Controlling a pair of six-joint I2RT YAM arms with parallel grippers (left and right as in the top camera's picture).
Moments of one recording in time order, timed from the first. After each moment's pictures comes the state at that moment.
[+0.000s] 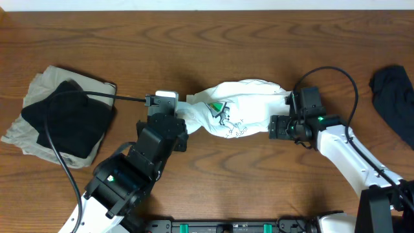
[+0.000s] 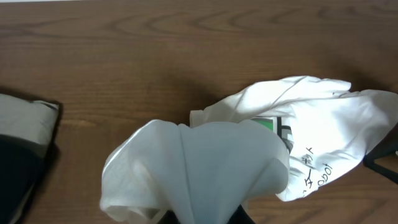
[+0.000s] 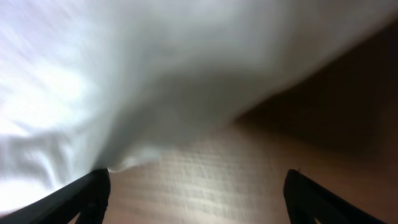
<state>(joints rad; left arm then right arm) -0.67 0.94 0.96 -0.73 -0.37 -0.40 0.19 1.49 0.78 -0.50 -0.09 0.28</state>
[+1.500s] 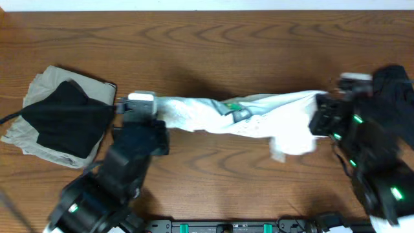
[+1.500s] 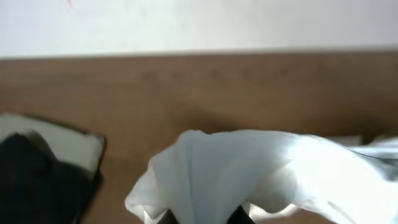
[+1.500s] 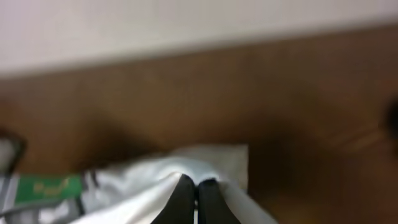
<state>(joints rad) -0.67 0.80 1.09 -0.82 -0.48 -0.34 0.19 0.83 1.08 -0.73 0.06 0.30</state>
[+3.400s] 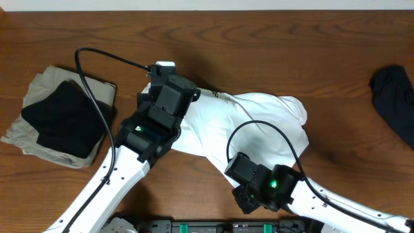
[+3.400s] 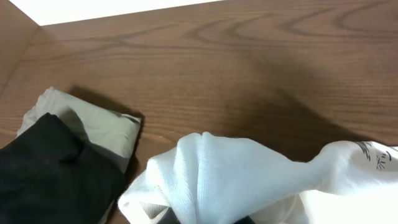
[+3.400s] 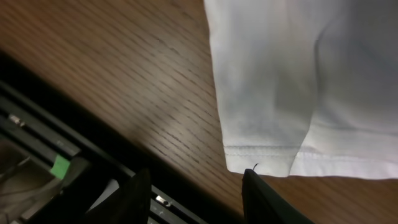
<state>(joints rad) -0.56 1.26 1.11 -0.71 -0.61 -0.33 1.03 1.24 0.71 -0.87 -0.12 0.52</state>
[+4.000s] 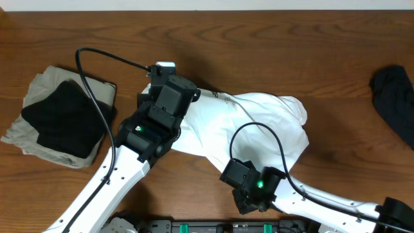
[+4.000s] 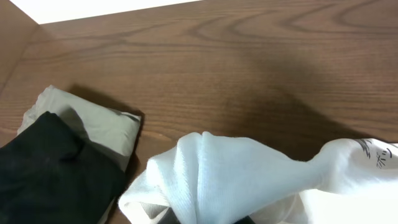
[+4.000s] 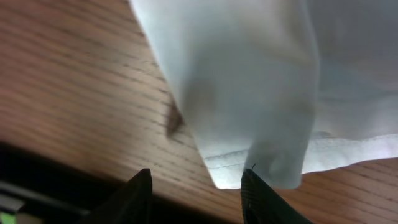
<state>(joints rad) -0.56 1.26 1.11 -0.72 -0.61 -0.33 1.07 1.37 0.66 -0.80 -0.08 0.75</state>
